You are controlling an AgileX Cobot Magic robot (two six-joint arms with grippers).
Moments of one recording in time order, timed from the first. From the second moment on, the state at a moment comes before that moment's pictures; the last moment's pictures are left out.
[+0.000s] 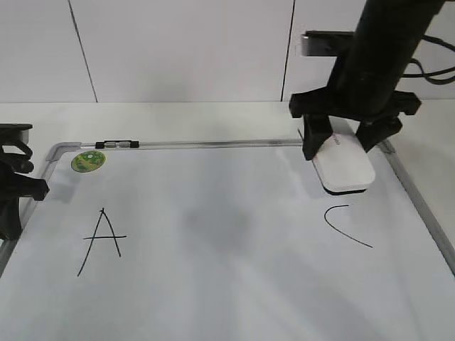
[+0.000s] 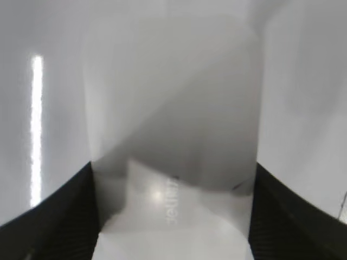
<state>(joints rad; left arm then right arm) -0.09 1.87 -1.13 -0.03 0.93 -0.04 0.37 1.86 -1.58 0.05 1.21 0.21</state>
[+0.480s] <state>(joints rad) -0.09 1.87 -1.13 -0.03 0.93 -0.04 0.21 1.75 -1.35 0.00 1.14 0.17</state>
